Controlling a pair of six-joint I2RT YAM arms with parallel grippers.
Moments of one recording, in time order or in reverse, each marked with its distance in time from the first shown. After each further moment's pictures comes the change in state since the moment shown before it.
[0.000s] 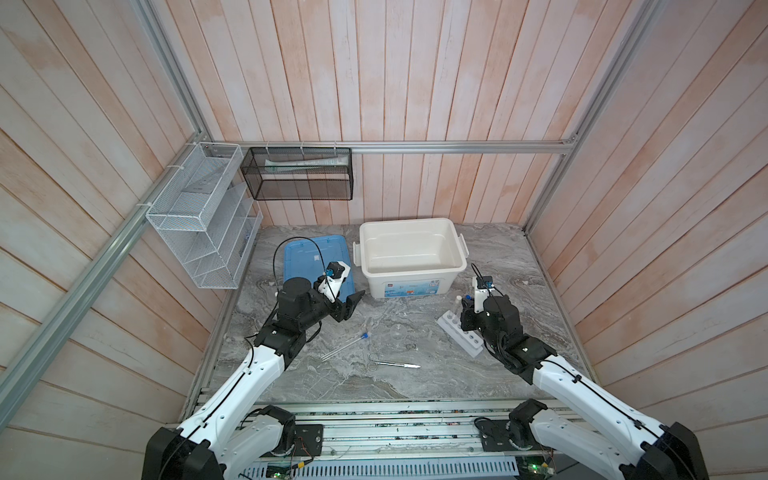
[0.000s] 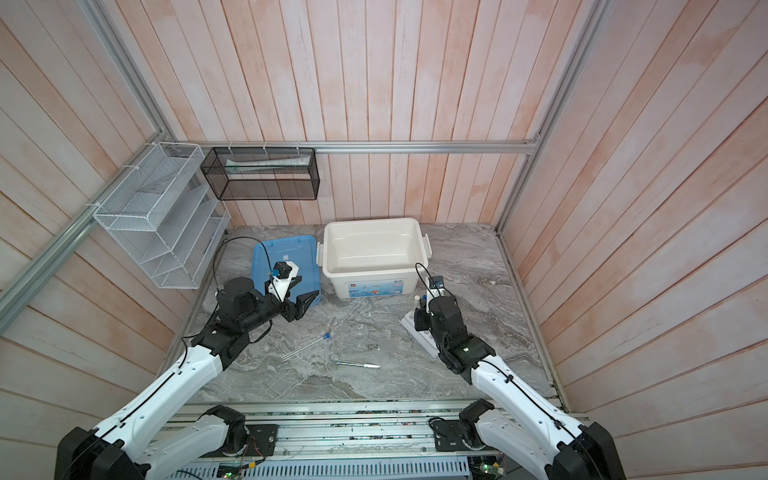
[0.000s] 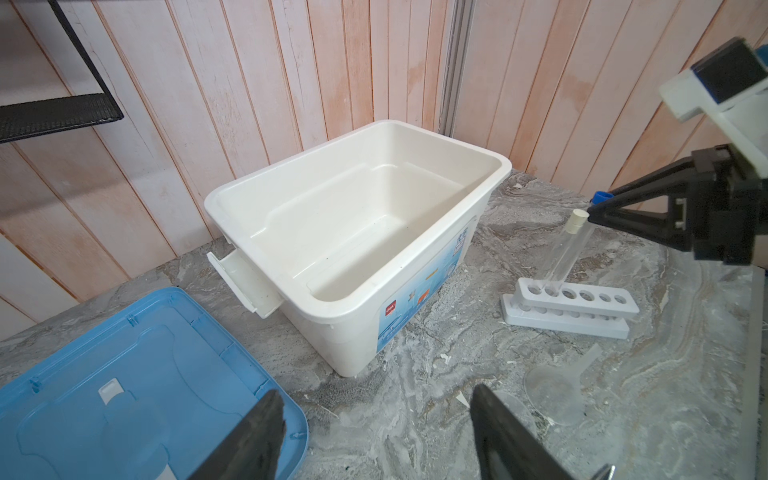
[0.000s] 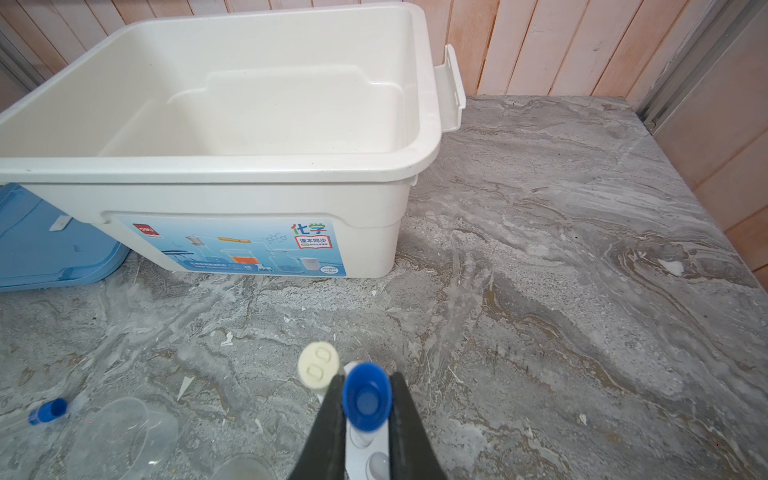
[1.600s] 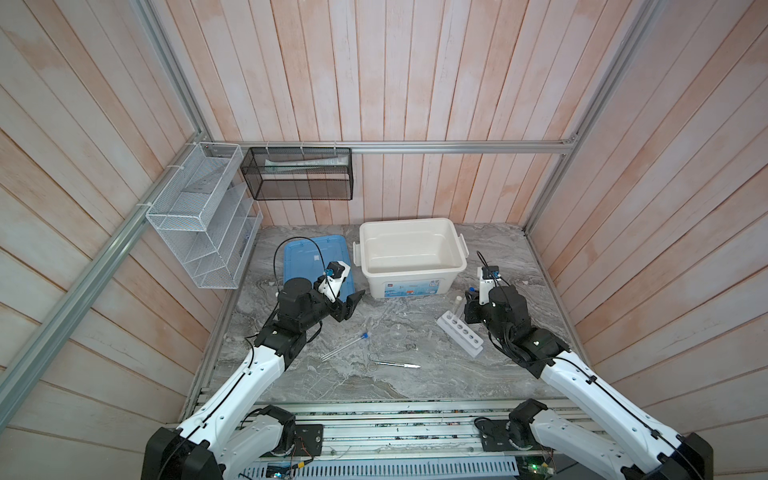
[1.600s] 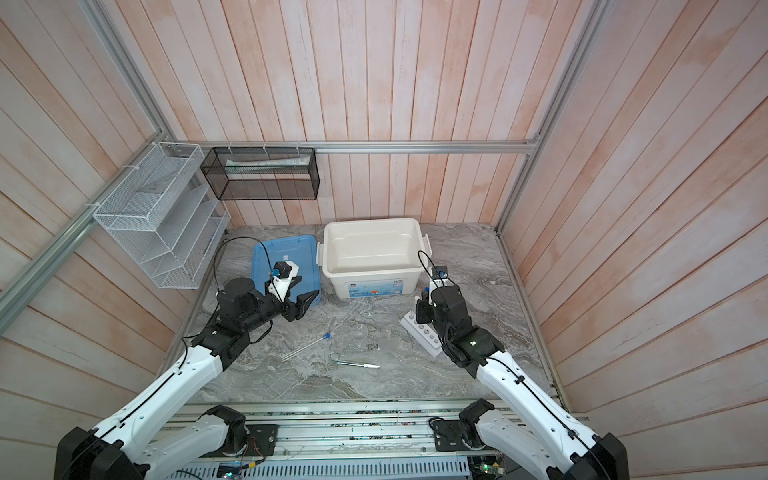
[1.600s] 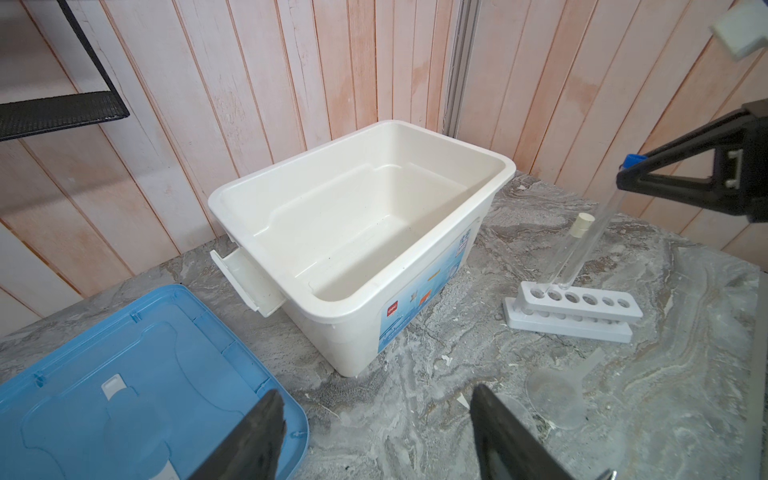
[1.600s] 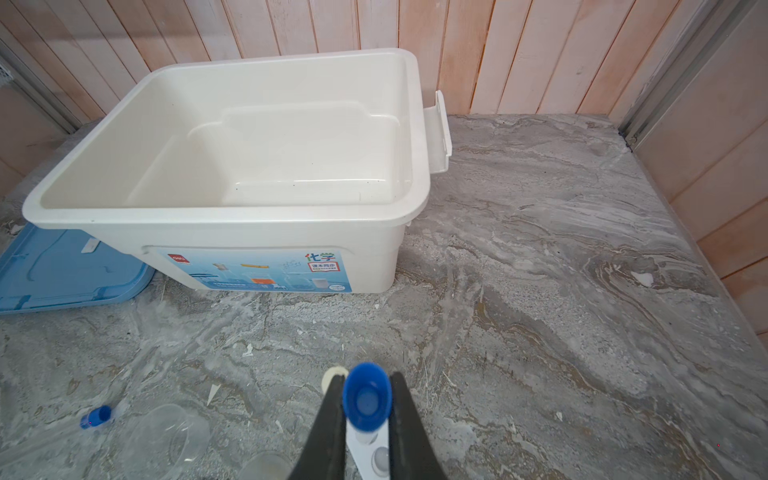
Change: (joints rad) left arm -0.008 -0.002 0.000 0.001 -0.022 -0.012; right arm 0.005 -0.019 0.156 -0.179 0.011 0.020
